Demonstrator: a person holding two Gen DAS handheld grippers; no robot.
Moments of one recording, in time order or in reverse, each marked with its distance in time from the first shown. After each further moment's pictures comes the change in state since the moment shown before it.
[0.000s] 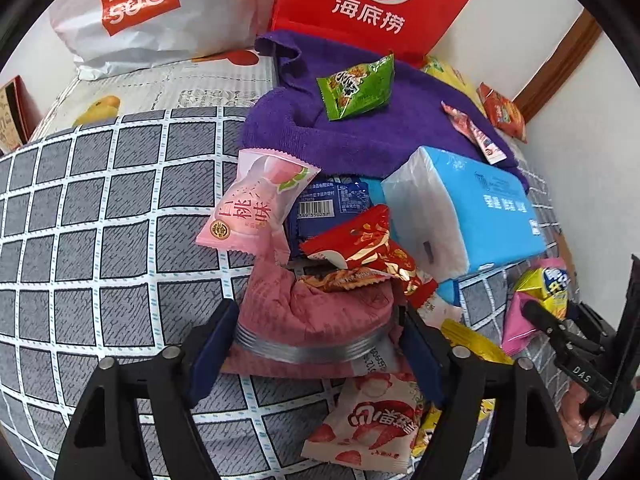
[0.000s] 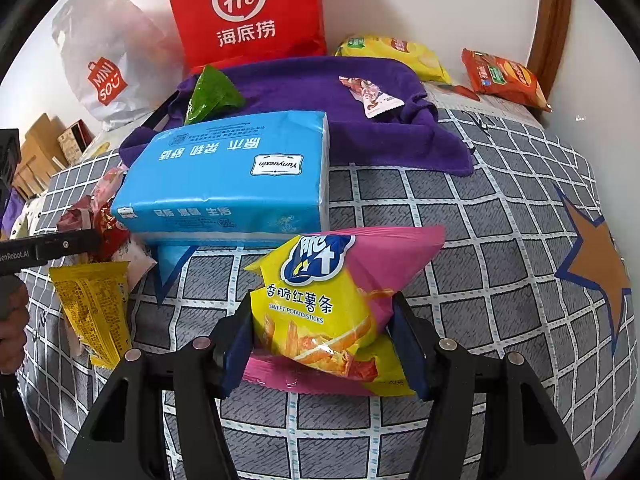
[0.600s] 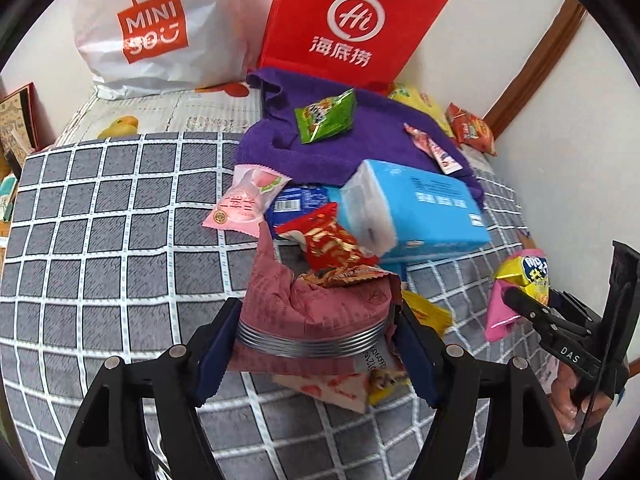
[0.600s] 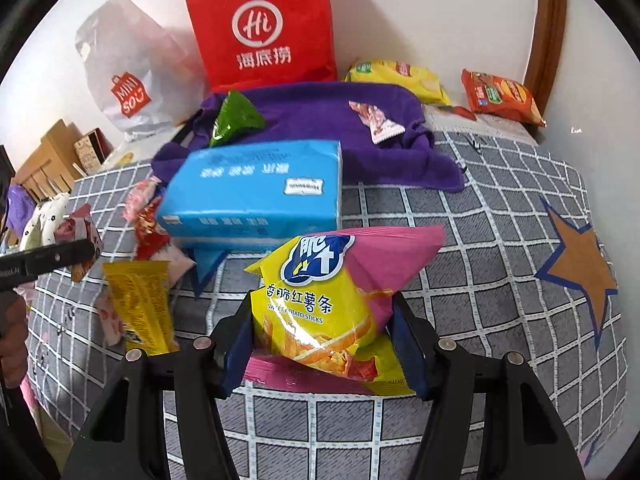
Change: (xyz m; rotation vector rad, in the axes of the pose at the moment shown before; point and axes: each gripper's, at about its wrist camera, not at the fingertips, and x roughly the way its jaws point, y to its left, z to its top) left arm -0.063 -0.019 -0.031 0.011 -0.093 -0.038; right arm -0.046 0.007 -0.004 -0.009 -0.055 0.024
